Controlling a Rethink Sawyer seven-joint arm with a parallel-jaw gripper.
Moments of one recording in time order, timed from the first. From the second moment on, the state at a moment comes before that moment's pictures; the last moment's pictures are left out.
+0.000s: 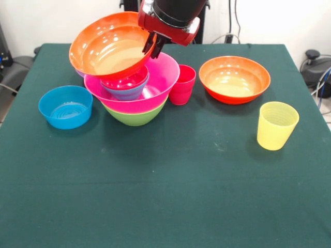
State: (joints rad) arm 0.02 -0.48 -0.35 1.32 -0.08 0.99 1.79
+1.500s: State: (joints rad) arm 0.07 -0.47 -0.40 1.33 -0.08 0.91 1.83
